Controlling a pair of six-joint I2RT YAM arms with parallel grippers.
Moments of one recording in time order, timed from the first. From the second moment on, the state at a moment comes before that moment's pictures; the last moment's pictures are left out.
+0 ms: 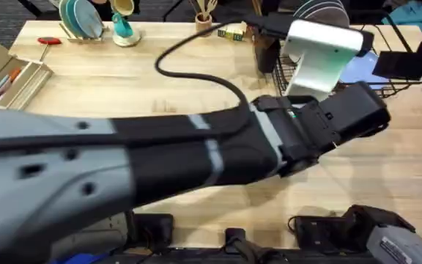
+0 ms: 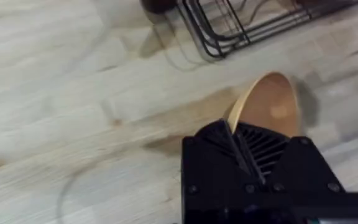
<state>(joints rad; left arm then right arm) -1.18 1.63 1.17 -0.42 -0.59 -0.68 -0.21 0.89 1.08 -0.88 0.06 -0.05</state>
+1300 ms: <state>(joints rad) -0.92 1.15 1.17 -0.54 -0.68 -0.67 -0.21 0.89 1.08 -0.92 -0.70 0.10</state>
